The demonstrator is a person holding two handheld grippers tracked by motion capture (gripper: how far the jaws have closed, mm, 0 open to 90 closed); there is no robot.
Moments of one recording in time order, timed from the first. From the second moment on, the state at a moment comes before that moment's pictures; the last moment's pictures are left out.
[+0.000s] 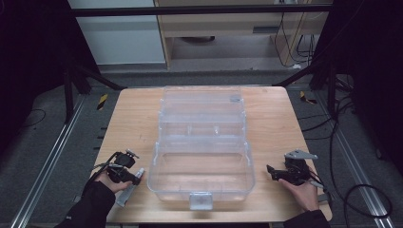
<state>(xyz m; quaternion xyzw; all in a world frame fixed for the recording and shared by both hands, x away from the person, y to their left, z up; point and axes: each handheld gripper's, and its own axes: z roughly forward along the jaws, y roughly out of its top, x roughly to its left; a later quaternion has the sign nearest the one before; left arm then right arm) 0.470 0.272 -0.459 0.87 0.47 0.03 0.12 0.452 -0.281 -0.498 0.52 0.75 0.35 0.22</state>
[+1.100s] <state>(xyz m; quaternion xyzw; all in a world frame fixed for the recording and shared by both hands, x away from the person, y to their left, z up) 0.461 0.282 -0.397 0.91 0.38 0.07 0.16 0.453 -0.280 -0.499 0.51 0.76 0.34 0.22</state>
